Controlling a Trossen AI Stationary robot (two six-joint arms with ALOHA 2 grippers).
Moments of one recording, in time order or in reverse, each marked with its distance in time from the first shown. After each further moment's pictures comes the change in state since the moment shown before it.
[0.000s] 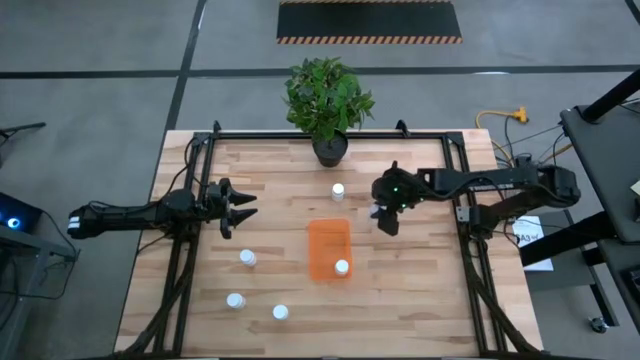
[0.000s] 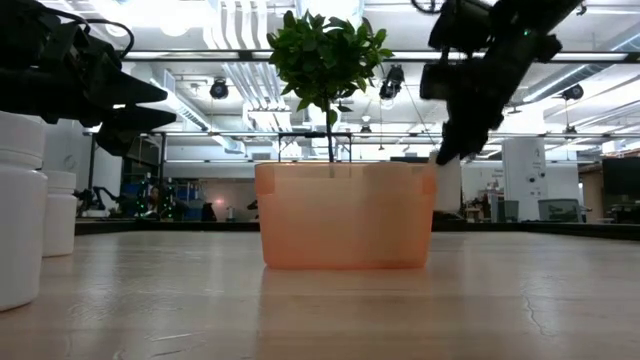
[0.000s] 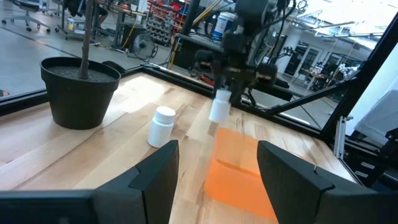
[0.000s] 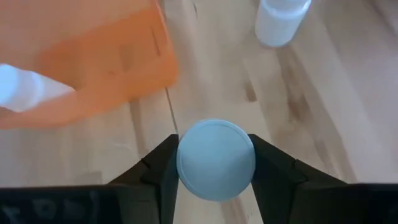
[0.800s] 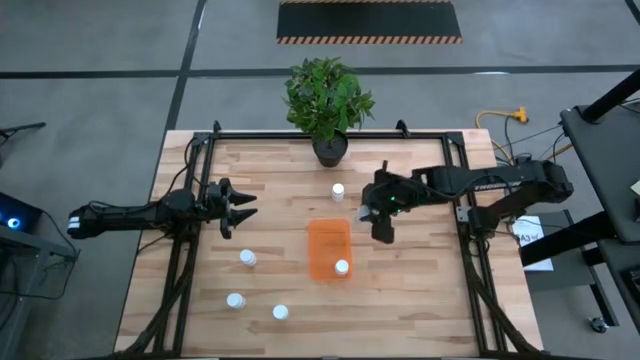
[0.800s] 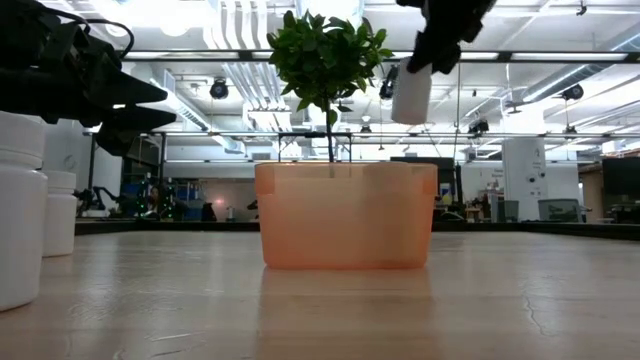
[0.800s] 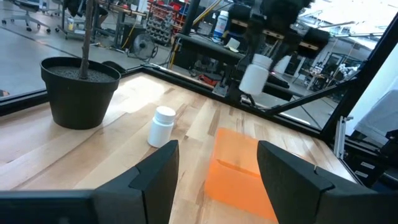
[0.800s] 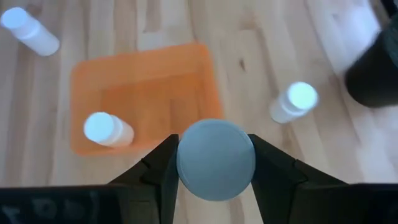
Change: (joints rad) left arm 0.000 0.000 0.000 0.000 0.000 0.000; right arm 0.223 0.101 0.431 -0.286 0.169 -0.022
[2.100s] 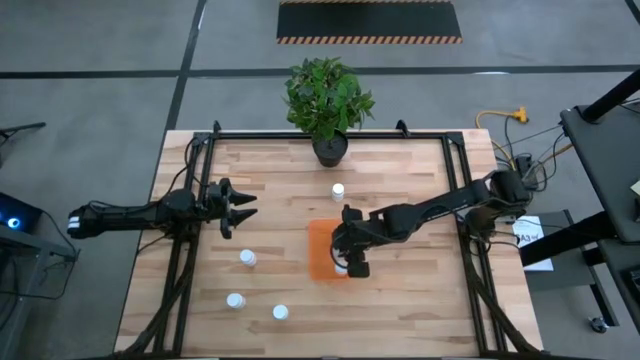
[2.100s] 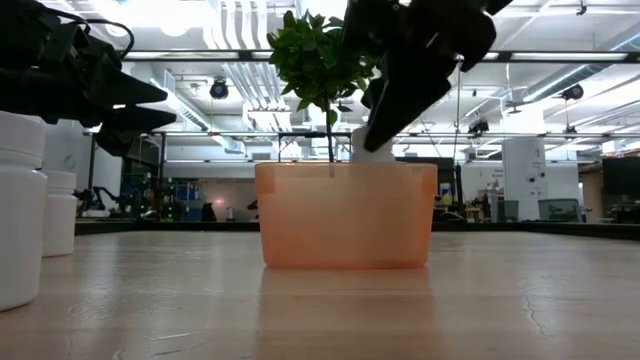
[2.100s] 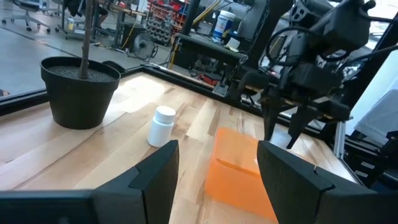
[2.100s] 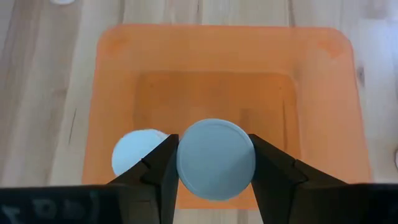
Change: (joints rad) left arm 0.000 0.003 0.000 0.000 0.000 0.000; right arm 0.155 0.361 0.006 0.256 -0.003 -0.018
